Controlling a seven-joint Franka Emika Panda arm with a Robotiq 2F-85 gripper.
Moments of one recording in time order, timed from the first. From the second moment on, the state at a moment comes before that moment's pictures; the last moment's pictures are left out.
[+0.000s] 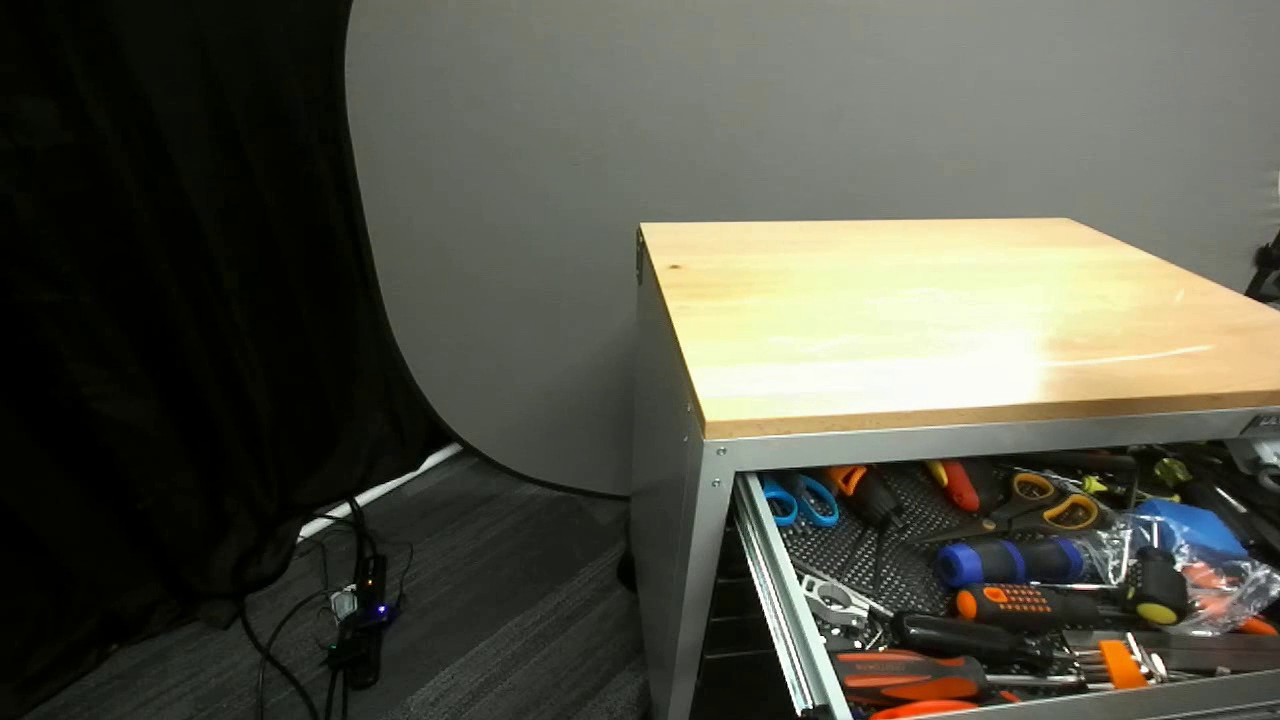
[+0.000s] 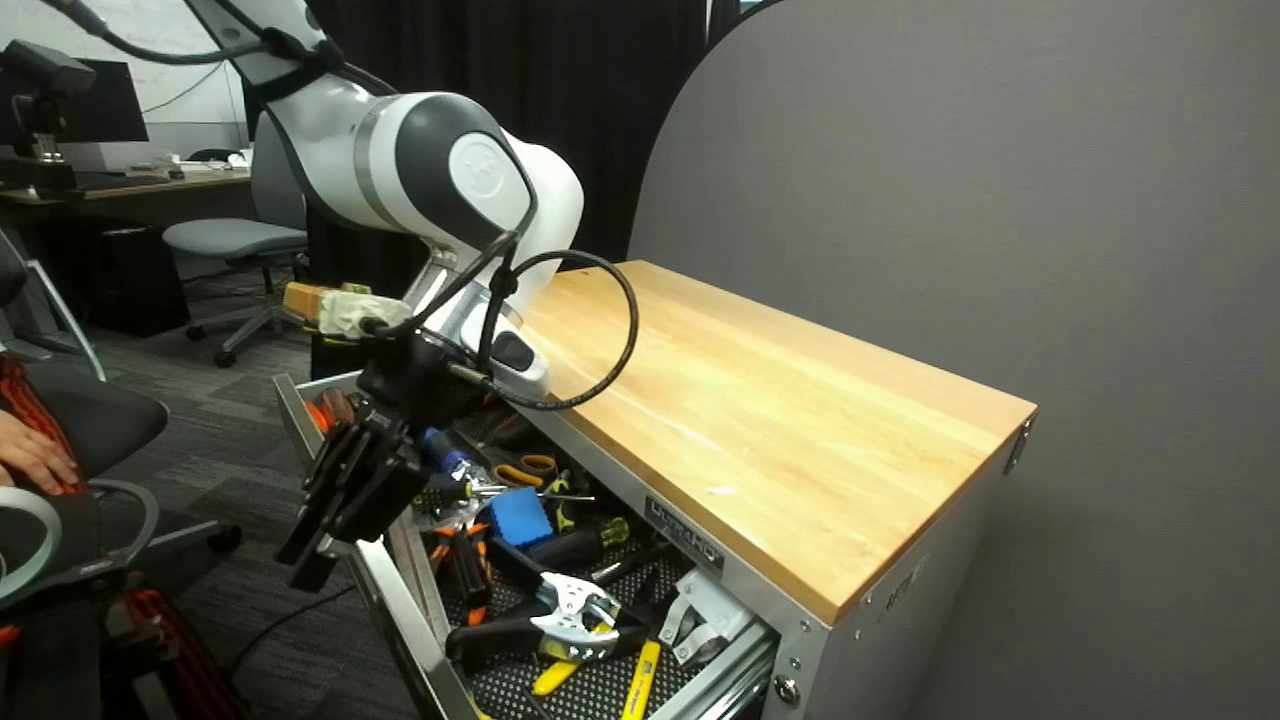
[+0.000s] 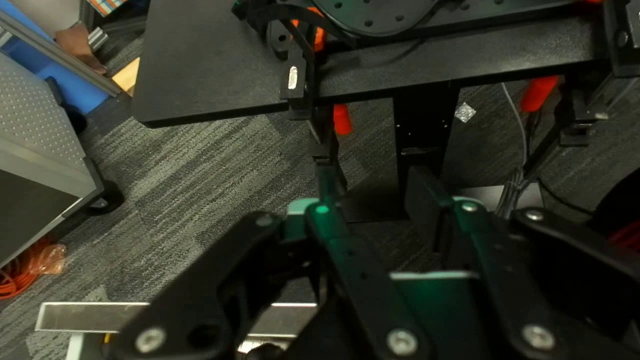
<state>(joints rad) 0.04 0.35 0.01 -2.23 -0.22 1.77 0.23</state>
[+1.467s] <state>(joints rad) 0.12 0.36 -0.03 -2.33 -0.25 2.15 0.77</state>
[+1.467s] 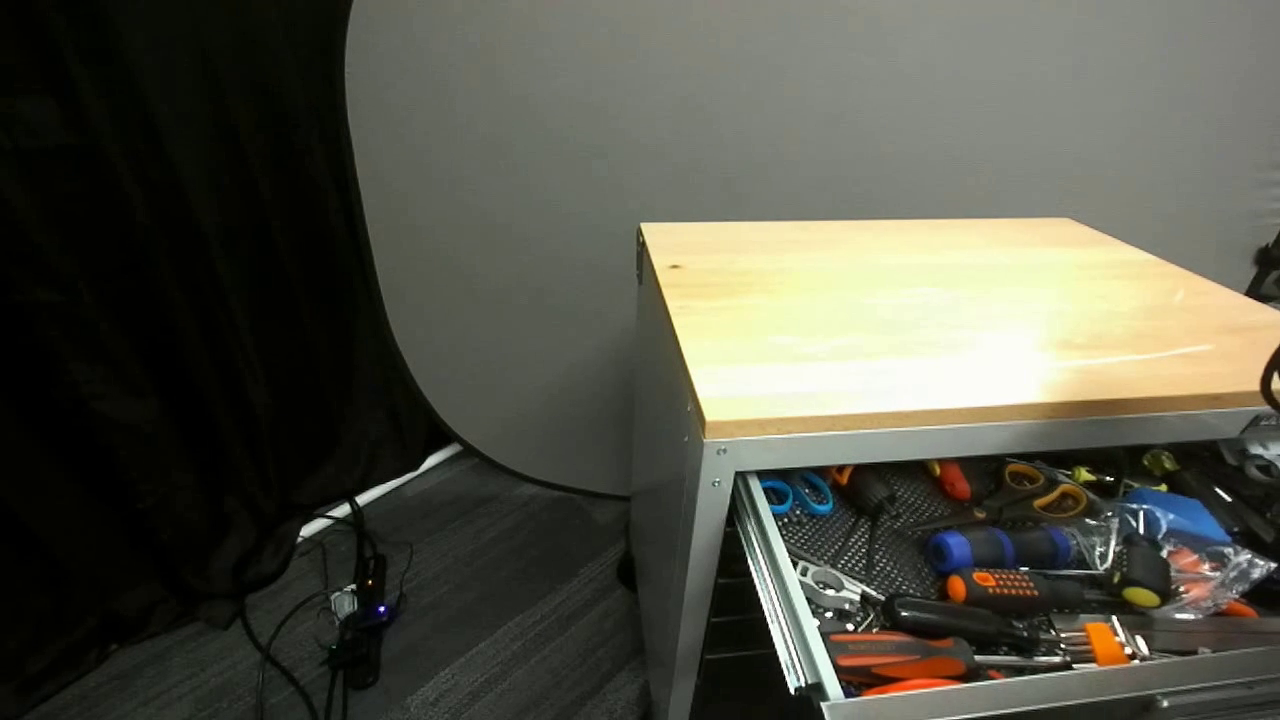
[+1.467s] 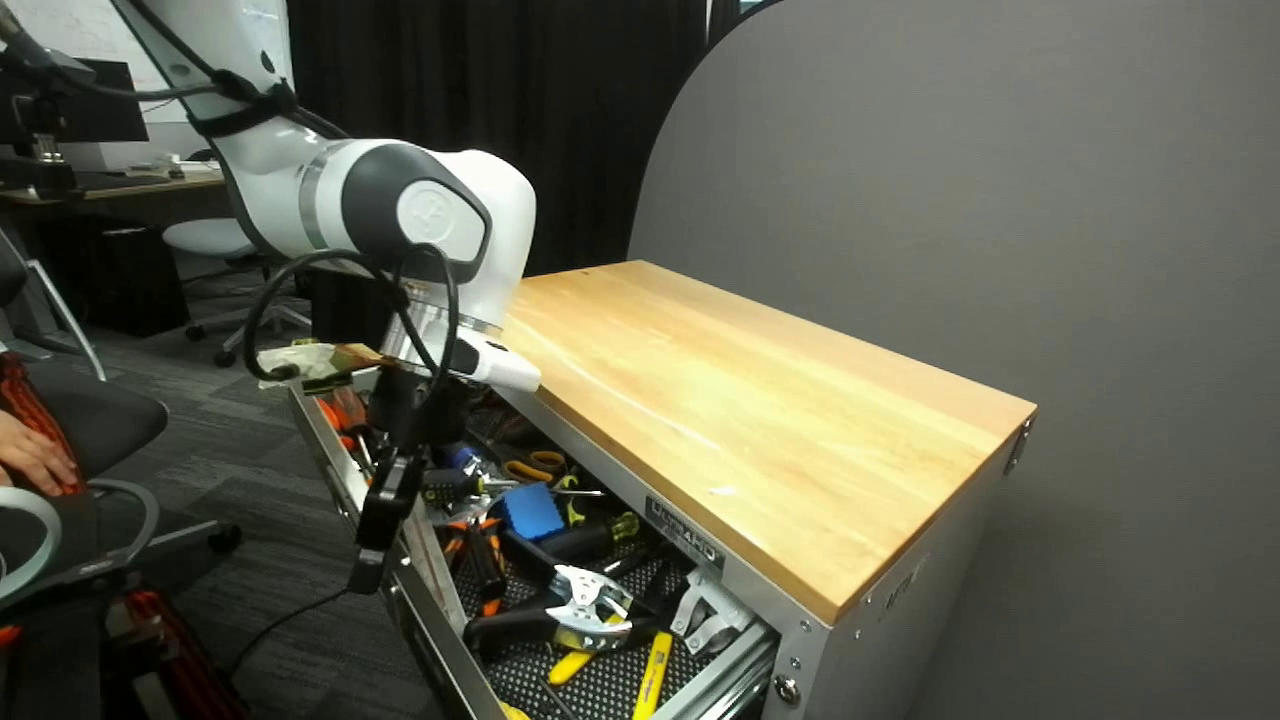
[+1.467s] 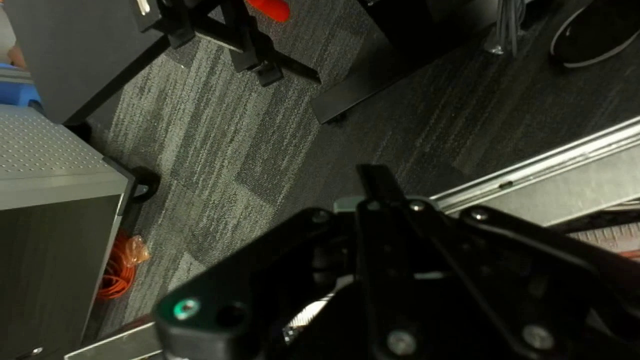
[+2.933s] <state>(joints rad) 0.22 0.45 -0.07 -2.18 -0.55 2.31 1.26</state>
